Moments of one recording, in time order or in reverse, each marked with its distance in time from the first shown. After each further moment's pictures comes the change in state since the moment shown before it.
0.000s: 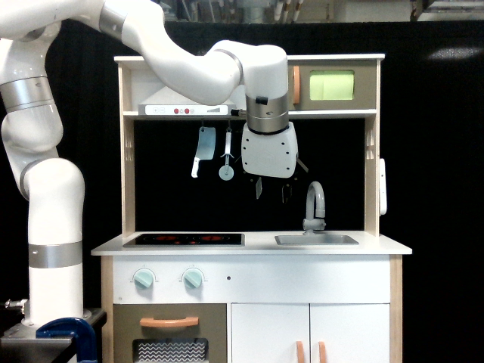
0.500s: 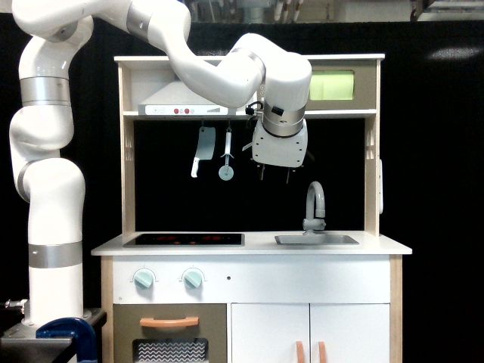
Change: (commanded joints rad) arm 0.007 0.186 -0.072 0.131 0.323 0.310 -0.264
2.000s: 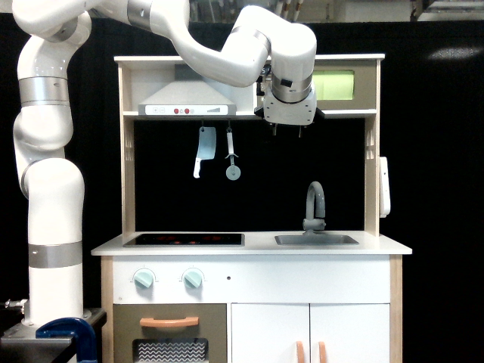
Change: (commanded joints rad) arm -0.080 -0.058 0.161 0.107 0.164 -0.022 0.164
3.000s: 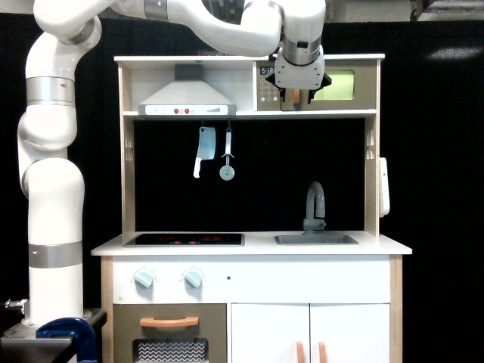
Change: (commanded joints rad) arm -0.016 0.069 0.168 0.254 0.055 -0.036 0.240
